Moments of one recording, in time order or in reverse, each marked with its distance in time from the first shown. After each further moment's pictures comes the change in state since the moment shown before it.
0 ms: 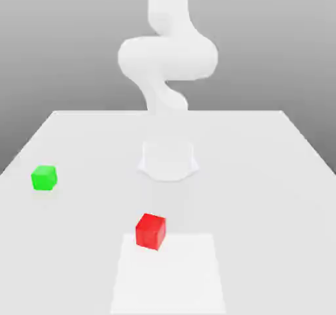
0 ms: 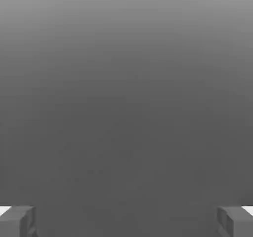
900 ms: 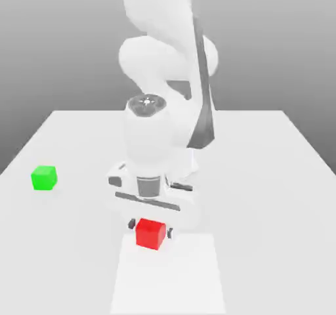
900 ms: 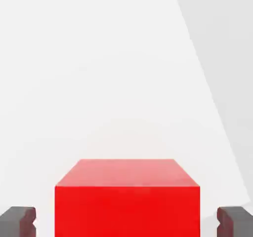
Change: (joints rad) arm -0.107 0.900 0.004 -0.557 -0.009 0.734 0.208
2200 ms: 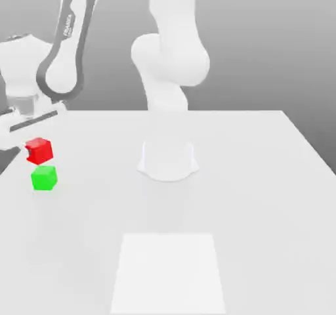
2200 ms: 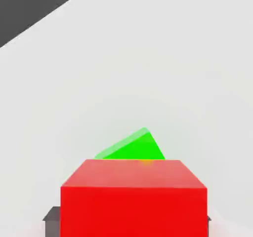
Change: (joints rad) arm -0.783 -0.153 -0.420 0.075 0.039 -0.226 0.586
